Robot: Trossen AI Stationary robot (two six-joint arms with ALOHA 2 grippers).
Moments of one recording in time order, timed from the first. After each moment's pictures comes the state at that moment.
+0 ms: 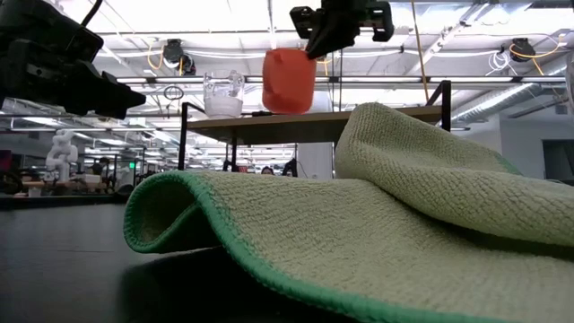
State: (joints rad) left arm 0.11 0.31 0.04 0.12 0.17 0.13; right arm -0.29 1.69 1.67 -0.94 -0.40 -1.11
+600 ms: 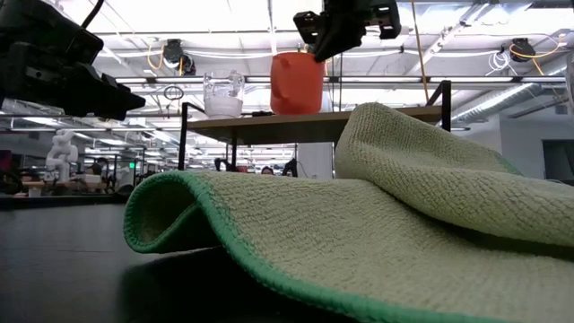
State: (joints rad) left arm 0.11 0.32 0.04 0.11 0.17 0.14; right arm -0.29 1.69 1.67 -1.00 -0.40 -1.07
